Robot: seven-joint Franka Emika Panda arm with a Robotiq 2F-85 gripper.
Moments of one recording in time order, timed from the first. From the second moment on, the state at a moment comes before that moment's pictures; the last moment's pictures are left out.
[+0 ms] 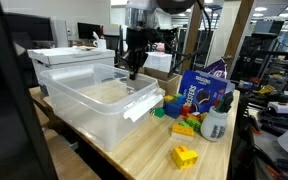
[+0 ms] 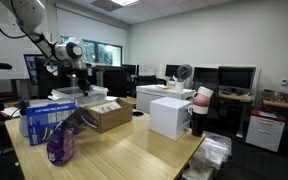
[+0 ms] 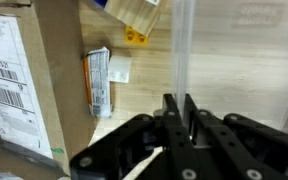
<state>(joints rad) 0.26 0.30 0.11 -1.92 -0.18 2.30 0.52</state>
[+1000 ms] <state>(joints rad) 0.27 0.37 0.08 -1.83 -0.18 2.24 0.52</state>
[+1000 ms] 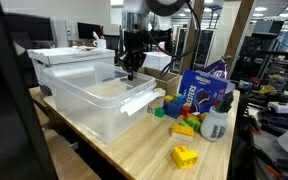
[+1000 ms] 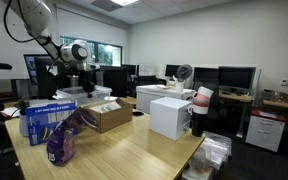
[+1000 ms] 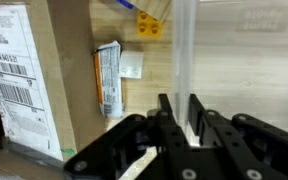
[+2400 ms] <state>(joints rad) 0.34 0.40 0.09 -1.62 -0.17 1.99 0.54</state>
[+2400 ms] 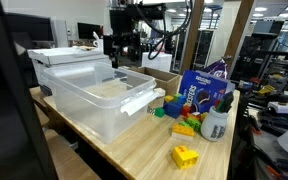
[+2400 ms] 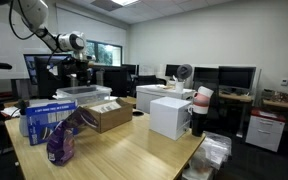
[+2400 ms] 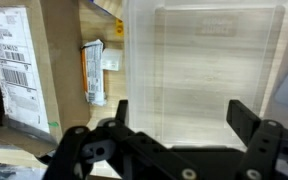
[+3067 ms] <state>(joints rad) 0.37 0.25 0.13 -1.63 -0.17 1.84 0.59</state>
